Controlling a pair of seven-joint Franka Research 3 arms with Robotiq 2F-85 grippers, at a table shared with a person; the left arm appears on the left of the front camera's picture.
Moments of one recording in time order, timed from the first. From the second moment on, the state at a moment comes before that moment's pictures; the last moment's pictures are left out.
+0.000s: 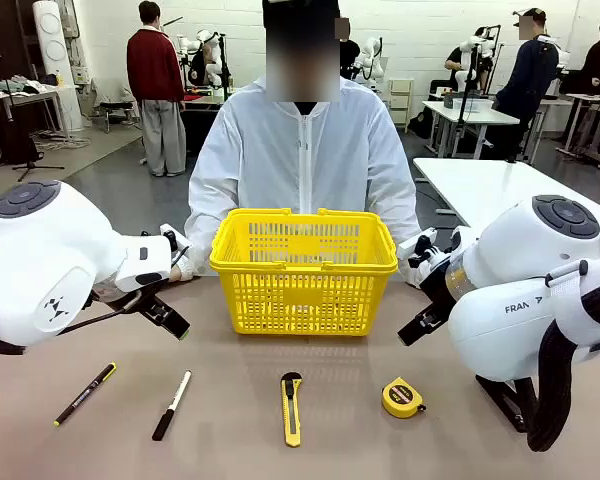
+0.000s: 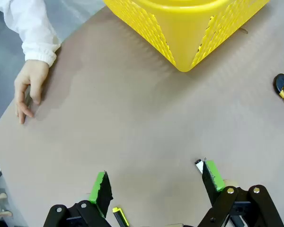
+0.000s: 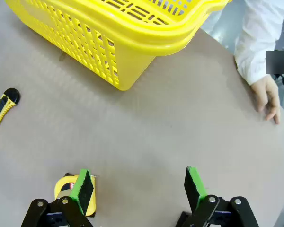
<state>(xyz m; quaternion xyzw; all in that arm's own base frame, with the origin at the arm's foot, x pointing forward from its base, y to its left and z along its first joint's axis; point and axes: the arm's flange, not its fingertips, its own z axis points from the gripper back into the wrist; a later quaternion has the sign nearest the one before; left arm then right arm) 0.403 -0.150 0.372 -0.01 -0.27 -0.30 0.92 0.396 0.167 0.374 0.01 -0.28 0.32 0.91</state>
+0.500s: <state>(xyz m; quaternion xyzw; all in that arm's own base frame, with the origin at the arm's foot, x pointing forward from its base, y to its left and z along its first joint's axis) 0.403 -0.151 0.372 -0.01 -0.27 -0.30 0.92 0.396 0.167 0.374 0.01 -0.28 0.32 0.91</state>
